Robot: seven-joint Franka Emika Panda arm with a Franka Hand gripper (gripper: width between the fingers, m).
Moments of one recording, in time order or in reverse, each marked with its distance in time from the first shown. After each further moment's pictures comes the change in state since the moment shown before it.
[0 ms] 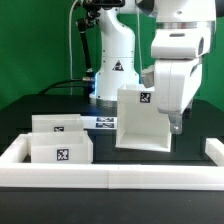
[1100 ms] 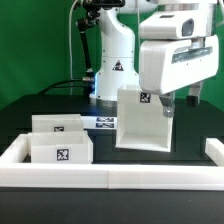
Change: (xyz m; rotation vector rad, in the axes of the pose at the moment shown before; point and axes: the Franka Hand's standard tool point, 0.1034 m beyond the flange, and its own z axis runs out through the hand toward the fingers) arm 0.000 -0.003 -0.021 -0.016 -0.002 0.383
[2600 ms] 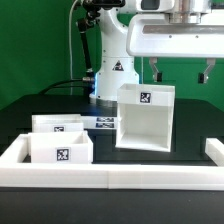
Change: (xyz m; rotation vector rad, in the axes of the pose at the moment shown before) arm -0.041 -0.058 -0.038 -0.036 0.007 0.978
